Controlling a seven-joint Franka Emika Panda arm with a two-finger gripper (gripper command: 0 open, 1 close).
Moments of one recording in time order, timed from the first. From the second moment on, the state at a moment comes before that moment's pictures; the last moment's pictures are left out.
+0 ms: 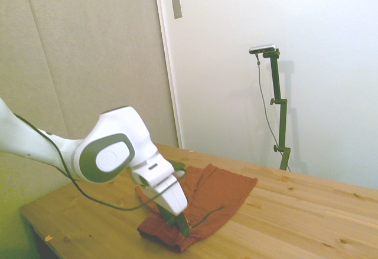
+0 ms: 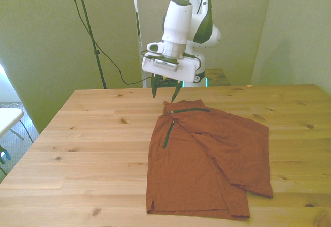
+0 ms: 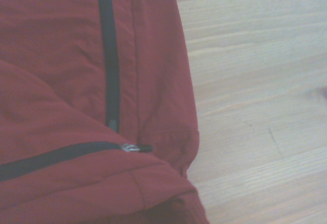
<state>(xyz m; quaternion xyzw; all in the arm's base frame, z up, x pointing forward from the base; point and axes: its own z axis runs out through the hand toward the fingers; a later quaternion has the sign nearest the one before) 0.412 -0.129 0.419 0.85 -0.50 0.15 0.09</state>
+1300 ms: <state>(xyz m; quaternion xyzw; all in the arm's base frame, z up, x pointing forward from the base) 0.486 0.240 0.348 0.90 -0.09 0.28 0.33</state>
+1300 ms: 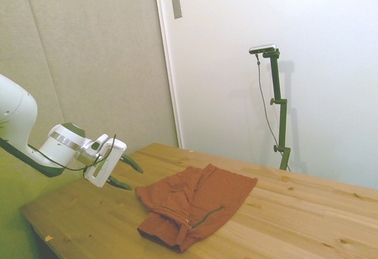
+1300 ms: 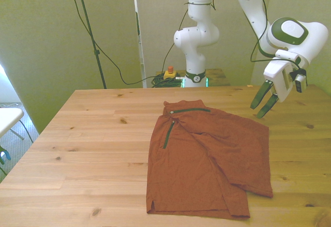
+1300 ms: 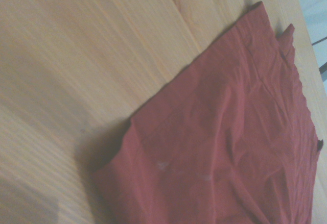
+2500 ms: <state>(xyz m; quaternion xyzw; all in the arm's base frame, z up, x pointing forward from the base) 0.543 0.203 0.320 0.90 -0.11 0.30 0.30</state>
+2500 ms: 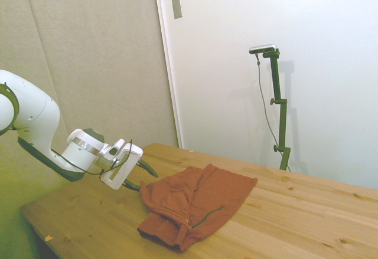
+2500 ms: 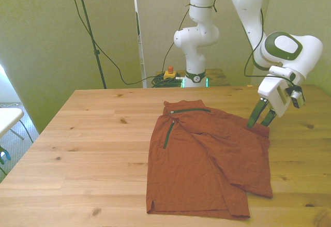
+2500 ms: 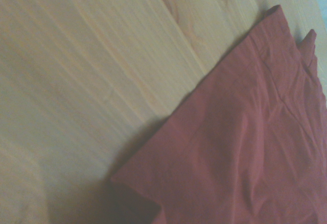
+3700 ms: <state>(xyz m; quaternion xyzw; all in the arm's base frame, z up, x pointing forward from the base) 0.555 0.215 0.311 0.91 -0.11 0.30 0.26</state>
